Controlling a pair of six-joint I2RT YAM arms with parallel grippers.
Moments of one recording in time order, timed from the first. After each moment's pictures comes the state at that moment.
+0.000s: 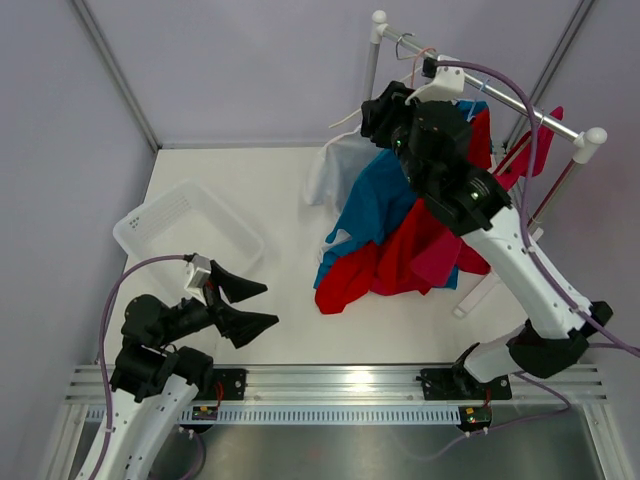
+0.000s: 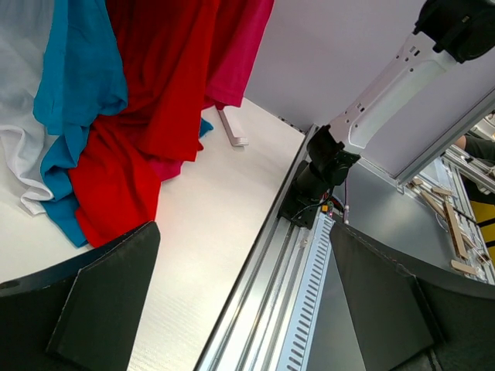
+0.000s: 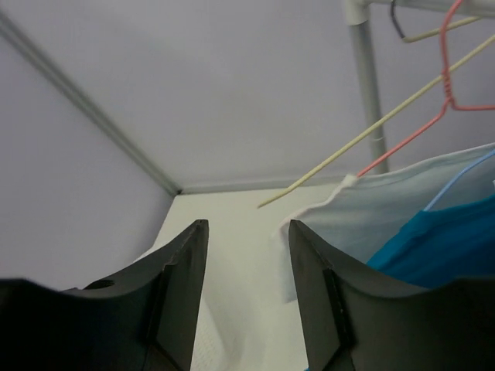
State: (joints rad) left arm -0.37 0.16 0.49 -0.25 0.80 -0.50; right arm 0.74 1.40 1.84 -0.41 0.47 0.43
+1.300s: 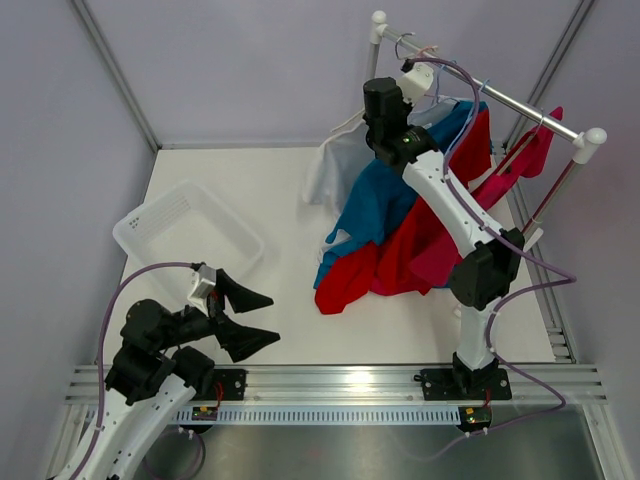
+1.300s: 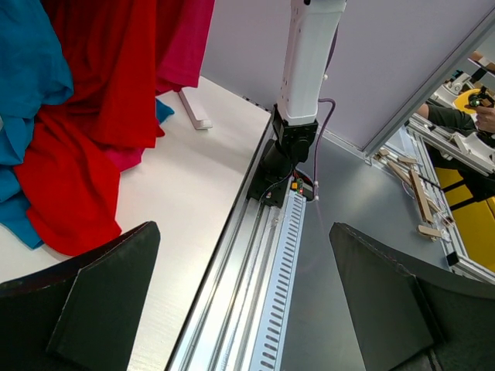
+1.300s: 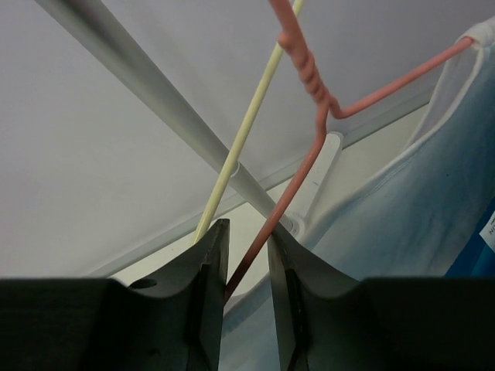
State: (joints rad) left arm -0.51 0.13 0.49 -0.29 0.78 -0.49; right arm 0.52 1.96 2.11 -0.43 0.74 0.63
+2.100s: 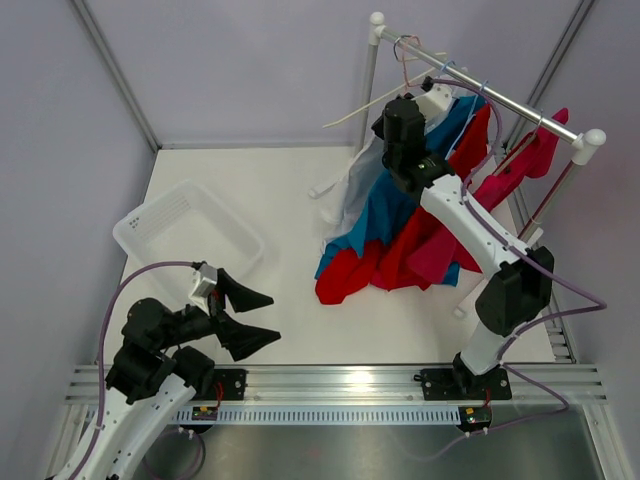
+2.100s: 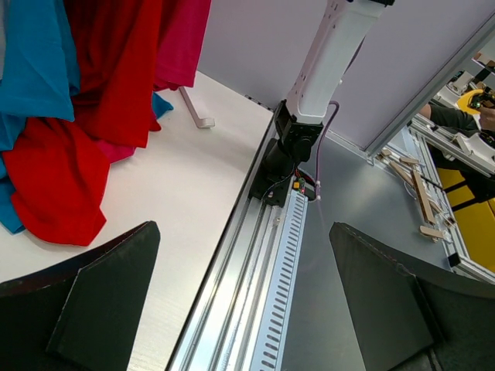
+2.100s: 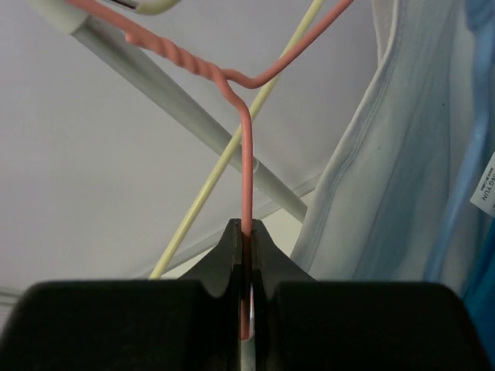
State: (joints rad) left arm -0.52 0.14 0.49 -0.29 0.77 -0.49; right arm 0.51 1.74 1.71 -0.10 0.67 0.67
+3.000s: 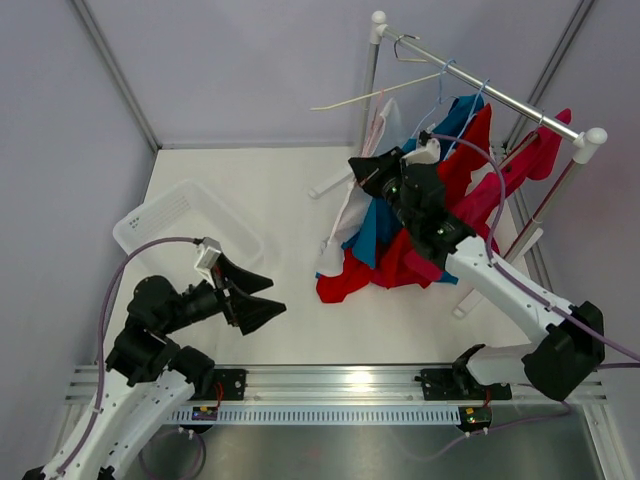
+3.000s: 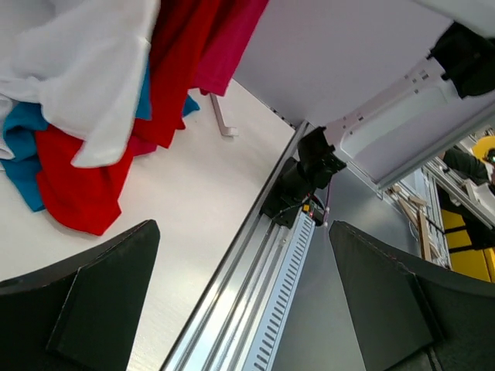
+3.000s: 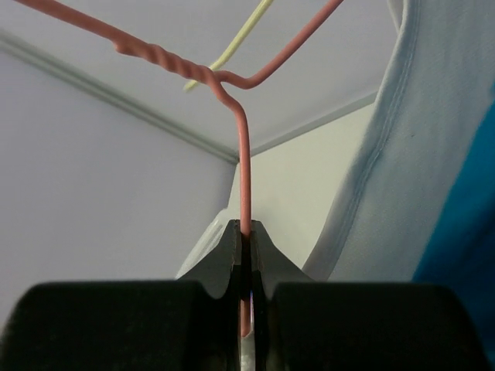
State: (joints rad) left arm -0.51 0.31 0.59 -0.30 0.66 -0.55; right arm 0.61 1.33 1.15 0.15 0.25 0.90
